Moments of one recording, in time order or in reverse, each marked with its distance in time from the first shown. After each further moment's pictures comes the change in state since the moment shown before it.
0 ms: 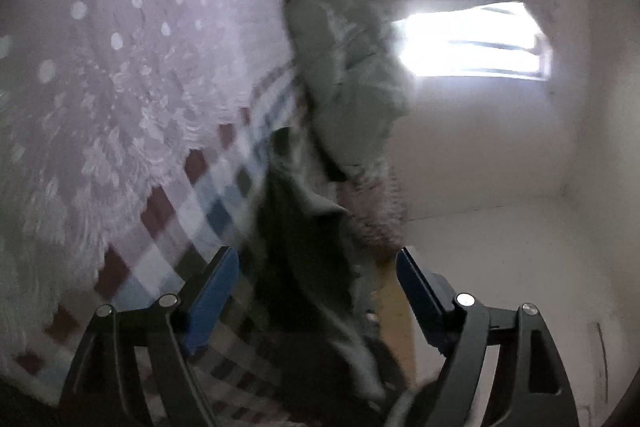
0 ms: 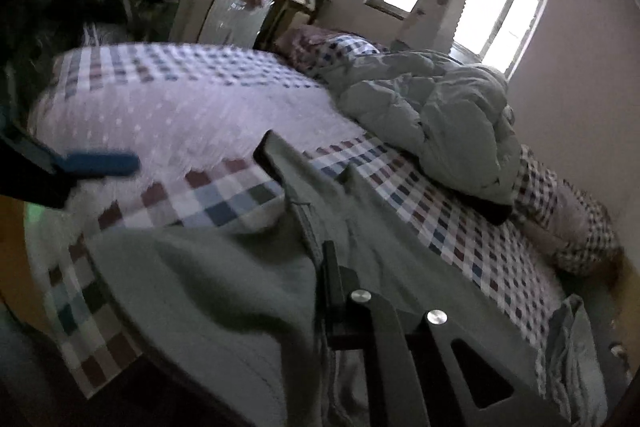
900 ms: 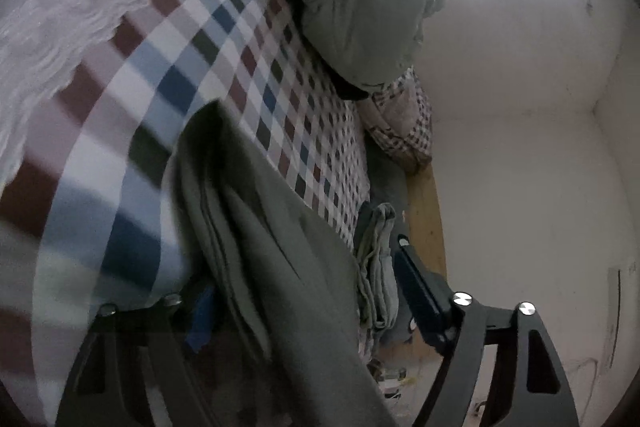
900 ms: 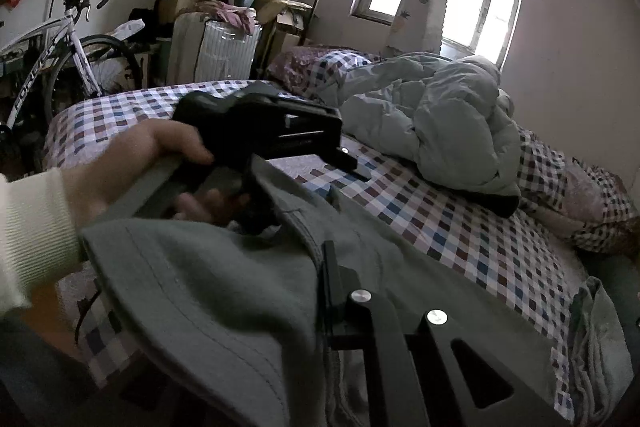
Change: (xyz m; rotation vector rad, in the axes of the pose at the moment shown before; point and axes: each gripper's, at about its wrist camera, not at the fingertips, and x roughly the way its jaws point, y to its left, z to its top) left arm 0.197 -0.041 0.091 0.160 0.397 0.071; right arm -0.025 -0.033 0.003 0.121 -0.049 0.080
